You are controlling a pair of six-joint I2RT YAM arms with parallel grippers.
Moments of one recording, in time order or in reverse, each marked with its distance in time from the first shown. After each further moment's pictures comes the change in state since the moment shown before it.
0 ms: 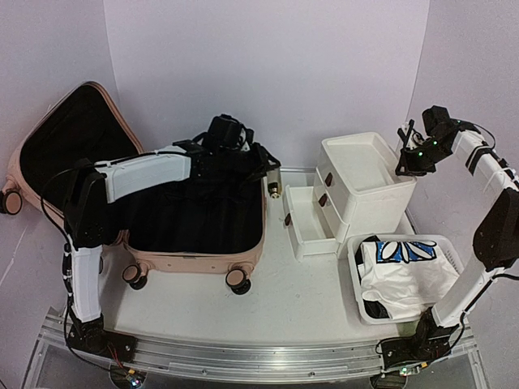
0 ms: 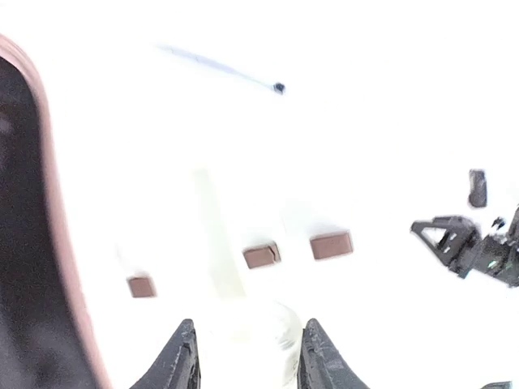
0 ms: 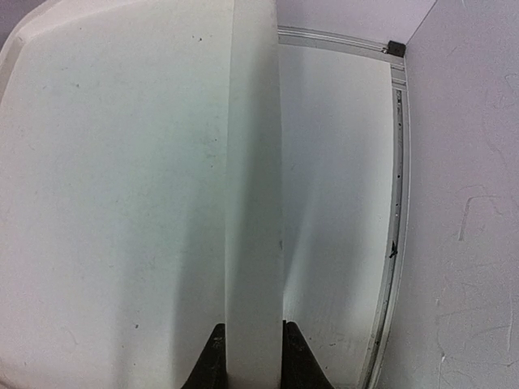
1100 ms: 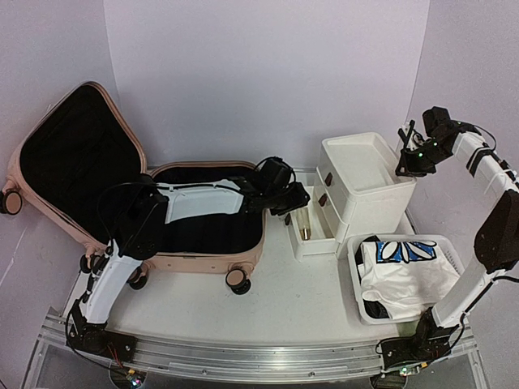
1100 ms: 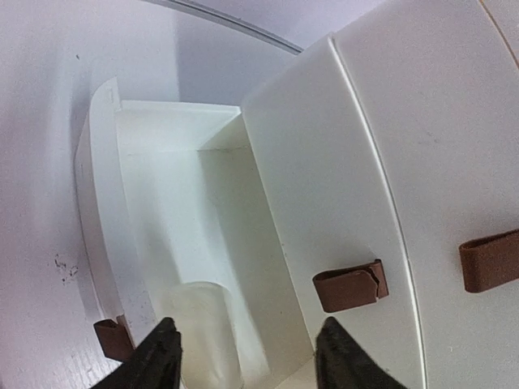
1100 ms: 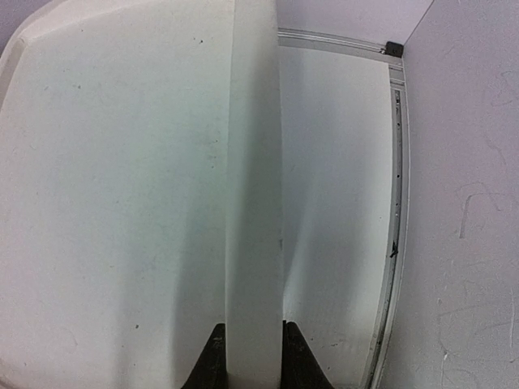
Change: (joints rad) left arm -0.185 0.382 0.227 0.070 -0.291 -0.015; right arm 0.003 -0.020 -0.027 0.021 0.004 0.013
